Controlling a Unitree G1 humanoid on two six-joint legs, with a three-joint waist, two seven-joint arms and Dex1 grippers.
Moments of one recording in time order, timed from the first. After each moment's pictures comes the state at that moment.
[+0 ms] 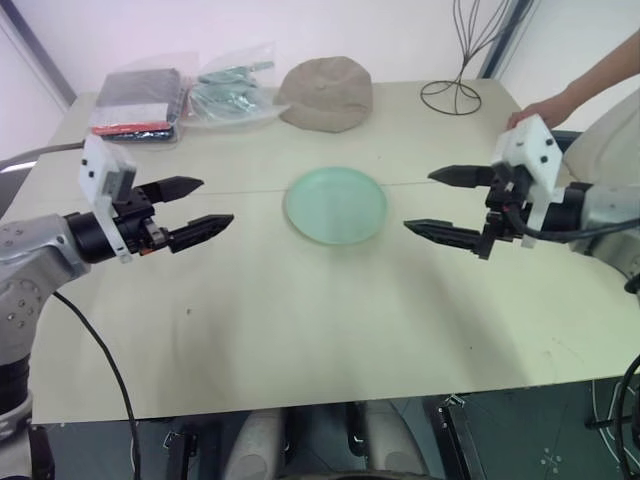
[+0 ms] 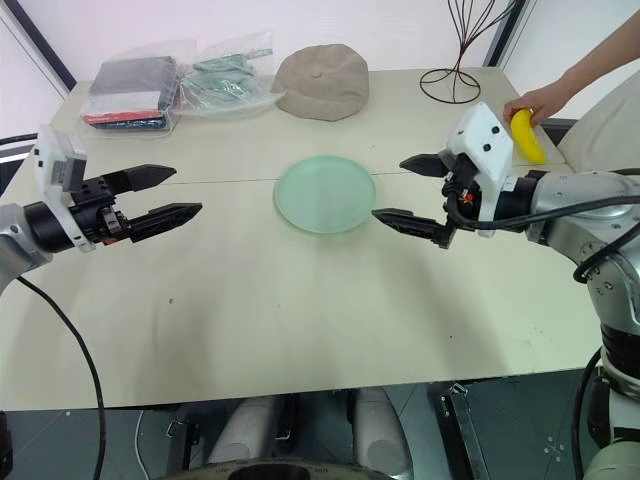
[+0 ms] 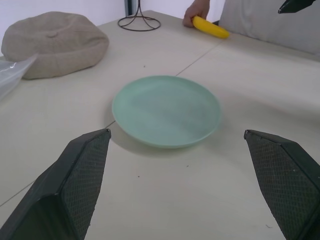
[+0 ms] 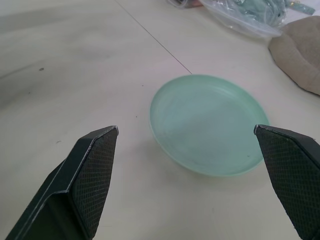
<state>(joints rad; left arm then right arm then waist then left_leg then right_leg) -0.33 0.90 0.35 -0.33 -0.81 0.77 -0.83 -0.55 -0.97 -0.17 -0.47 0.72 0.91 0.82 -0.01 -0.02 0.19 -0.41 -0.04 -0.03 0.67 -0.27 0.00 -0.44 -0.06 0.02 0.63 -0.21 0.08</state>
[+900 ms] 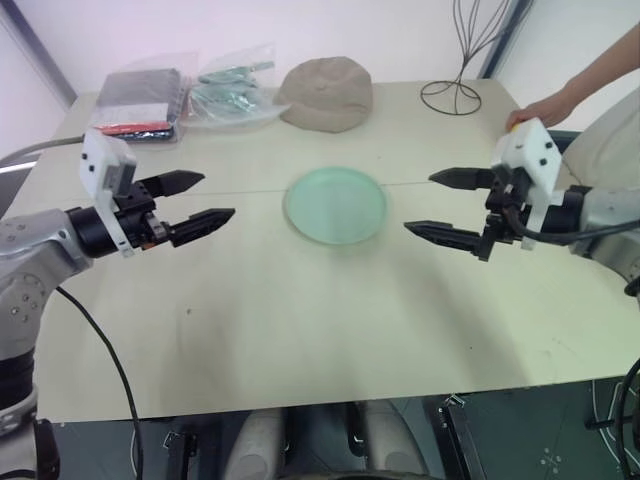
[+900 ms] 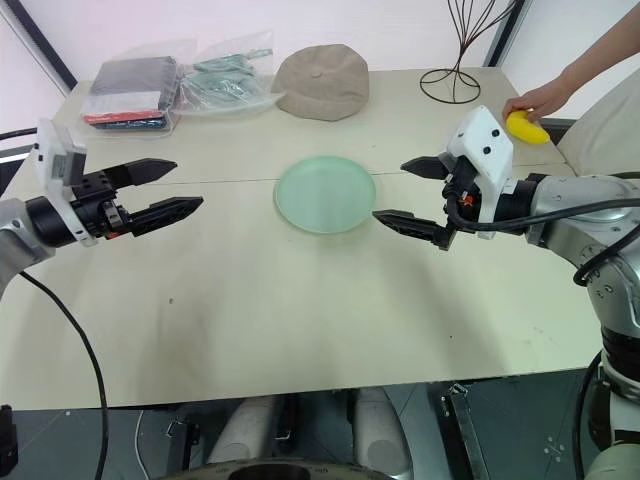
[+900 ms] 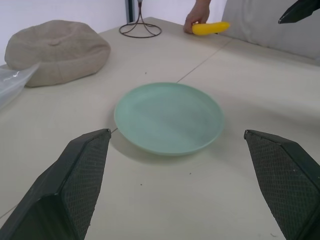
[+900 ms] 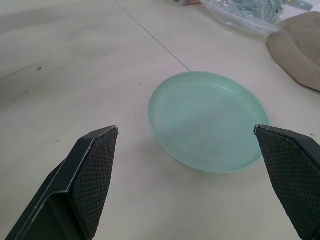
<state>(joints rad) -0.36 0.88 0.34 -0.31 -0.80 0.76 -0.83 -0.53 -0.97 -0.17 -0.47 0.72 0.92 0.80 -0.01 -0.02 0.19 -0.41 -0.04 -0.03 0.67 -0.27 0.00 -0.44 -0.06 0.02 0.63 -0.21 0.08</state>
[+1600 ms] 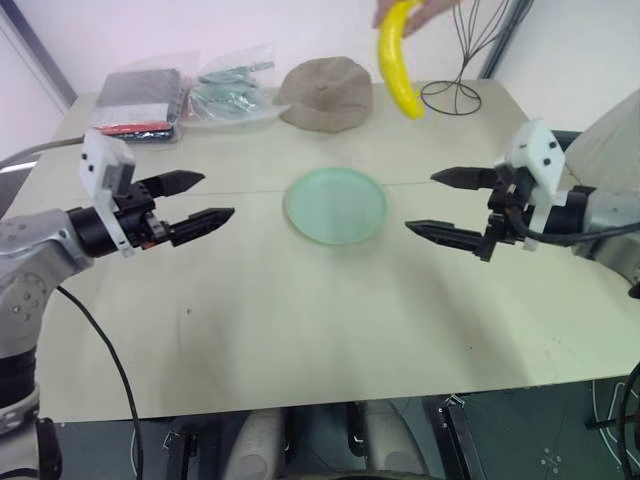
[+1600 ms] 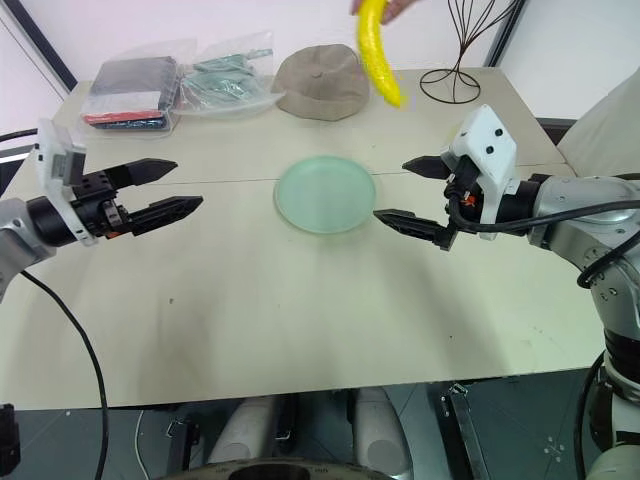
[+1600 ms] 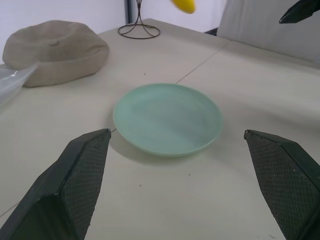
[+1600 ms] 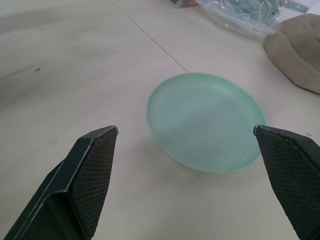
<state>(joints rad) -0.37 0.87 0.33 -0.30 -0.79 0.75 -0.84 -0.53 -0.98 -0.19 -0.49 0.74 0.93 0.78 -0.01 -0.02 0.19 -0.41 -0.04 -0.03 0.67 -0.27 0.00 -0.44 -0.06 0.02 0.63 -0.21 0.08</state>
